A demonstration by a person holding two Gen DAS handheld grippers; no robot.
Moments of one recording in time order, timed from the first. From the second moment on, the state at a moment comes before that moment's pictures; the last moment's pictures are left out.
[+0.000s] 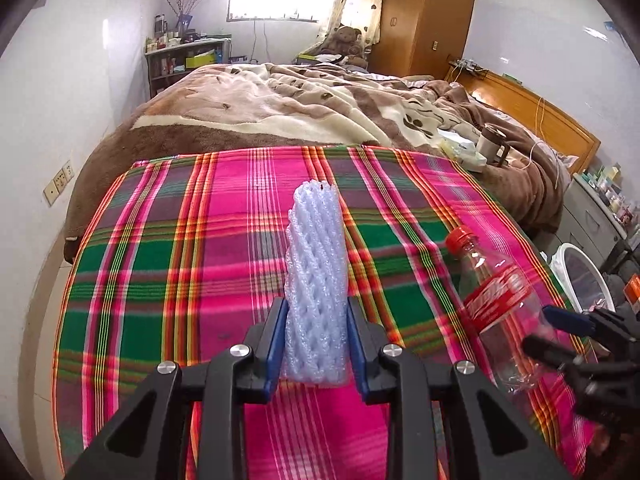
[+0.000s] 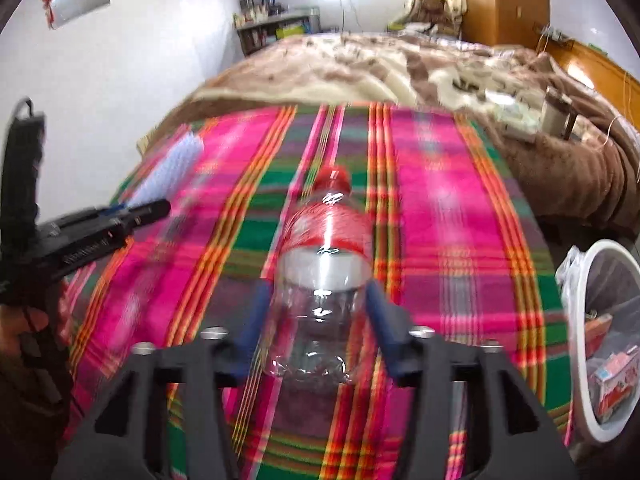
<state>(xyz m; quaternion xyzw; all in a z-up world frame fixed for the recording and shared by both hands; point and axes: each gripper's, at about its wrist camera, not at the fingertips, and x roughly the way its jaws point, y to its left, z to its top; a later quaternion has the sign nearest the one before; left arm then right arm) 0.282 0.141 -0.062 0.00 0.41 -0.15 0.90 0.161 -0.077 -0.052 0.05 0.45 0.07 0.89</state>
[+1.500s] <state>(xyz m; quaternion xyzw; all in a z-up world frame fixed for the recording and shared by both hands) 0.208 0.056 -0.030 0.02 0.38 -0.22 0.90 0.122 -0.130 -0.031 0.09 0.41 0.03 0.91</state>
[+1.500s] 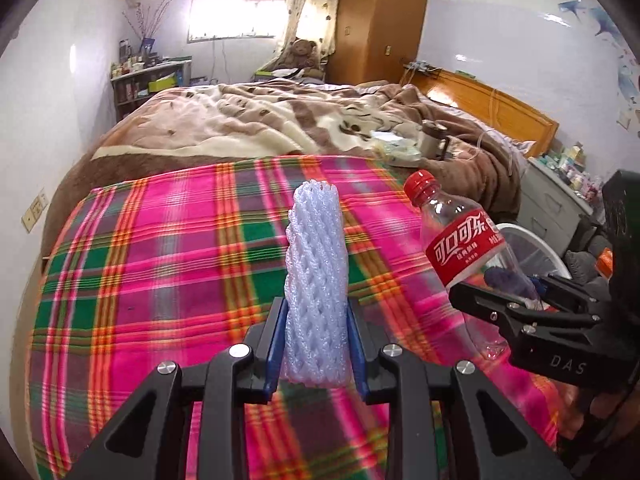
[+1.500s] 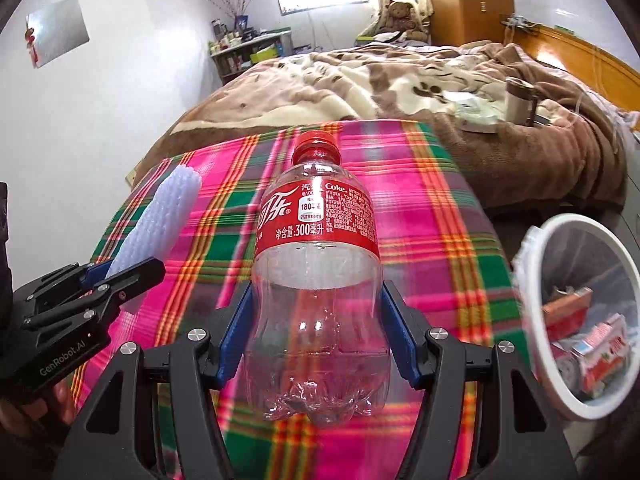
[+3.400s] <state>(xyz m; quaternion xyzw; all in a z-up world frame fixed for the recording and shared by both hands) 0.129 -0.274 -0.046 0.08 0.39 -0.38 0.84 0.048 -0.375 -0.063 0.16 0.42 -0.12 0.88</state>
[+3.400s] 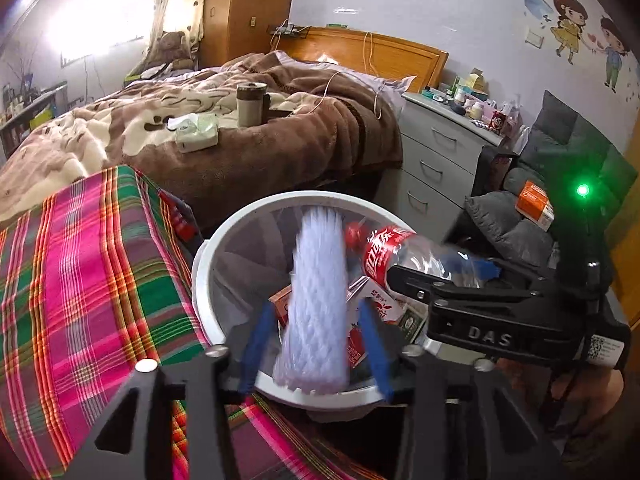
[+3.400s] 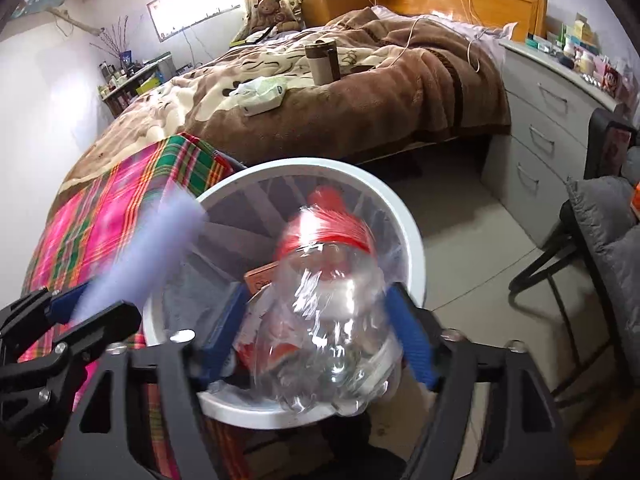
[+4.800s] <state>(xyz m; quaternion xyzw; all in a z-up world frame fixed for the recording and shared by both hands) -0.004 -0.146 -0.017 0.08 0.28 -0.19 0.94 -0.067 -0.276 -0.021 0.11 0.25 -0.14 0.95</state>
